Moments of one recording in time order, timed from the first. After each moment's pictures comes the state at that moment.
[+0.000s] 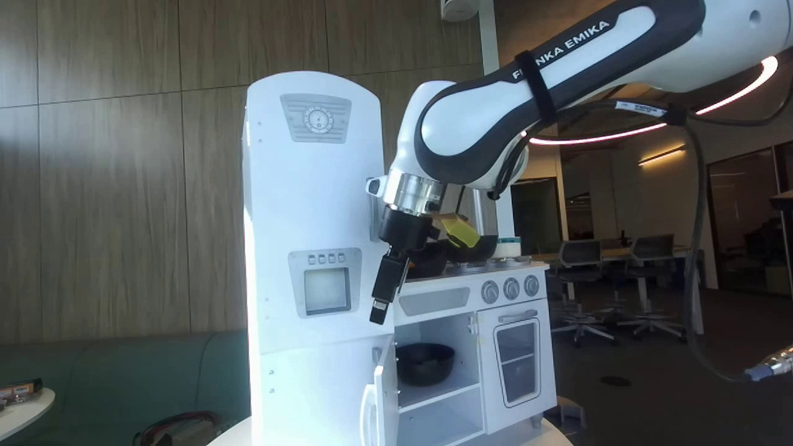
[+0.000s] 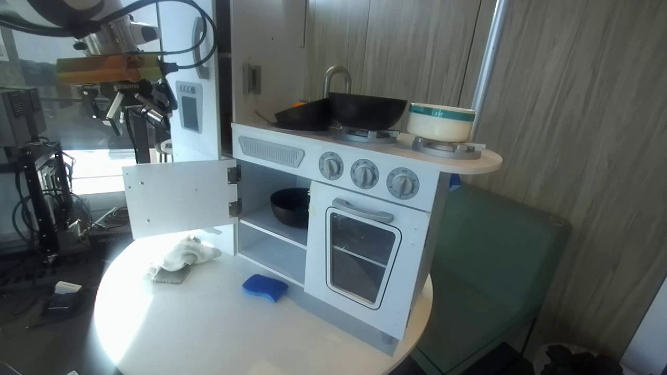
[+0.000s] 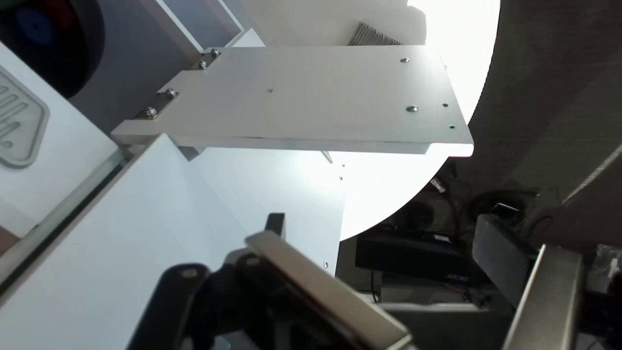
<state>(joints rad) 0.33 -0.48 0.10 -2.37 0.02 2.30 -0.46</state>
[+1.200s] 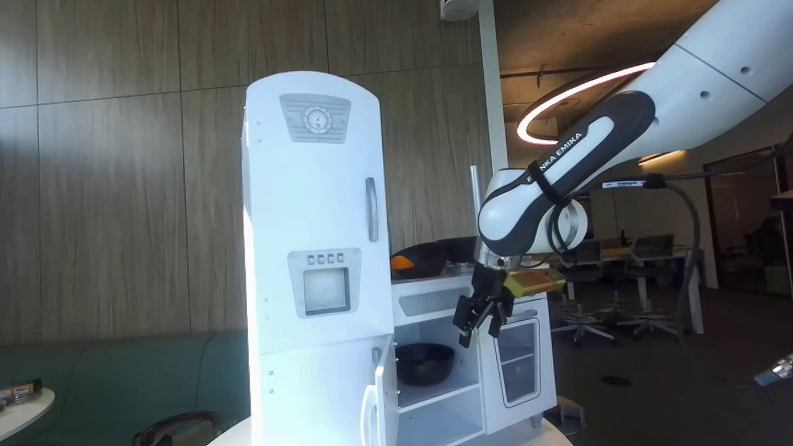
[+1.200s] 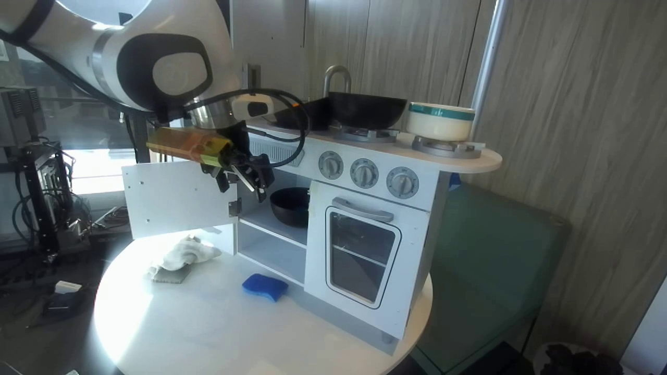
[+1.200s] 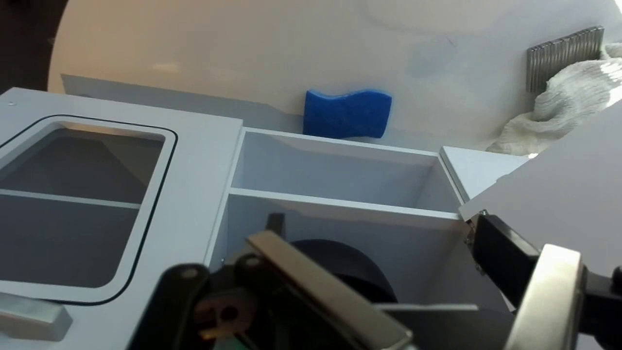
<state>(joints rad) 0.00 -0.43 -0.06 -2.57 0.00 2.50 -0.12</state>
